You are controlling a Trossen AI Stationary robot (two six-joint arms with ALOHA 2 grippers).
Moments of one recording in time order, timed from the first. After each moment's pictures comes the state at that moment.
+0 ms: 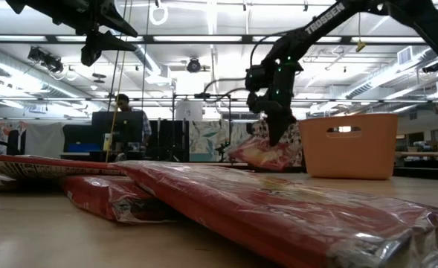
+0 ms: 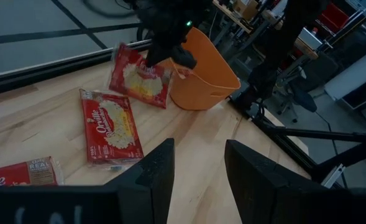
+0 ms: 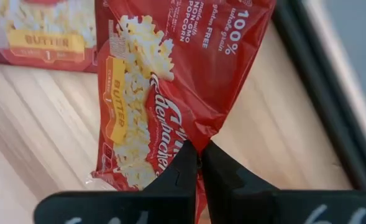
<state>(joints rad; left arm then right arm) 0.40 0.66 0.67 -0.33 0.07 -0.57 -0.69 1.98 1.63 -1.00 -0.08 -0.13</state>
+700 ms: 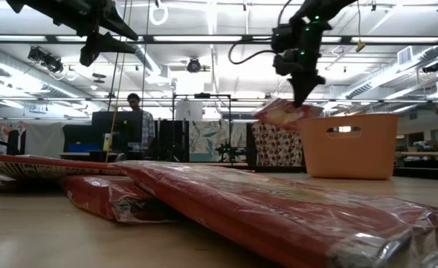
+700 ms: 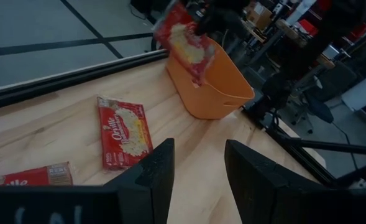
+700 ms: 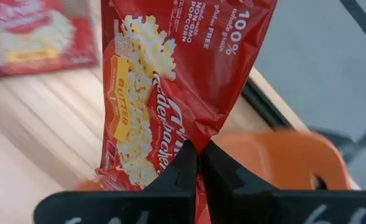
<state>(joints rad) 0.40 0.66 0.67 -0.33 -0.01 -0.56 -0.76 1.67 1.61 -1.18 0.06 0.01</state>
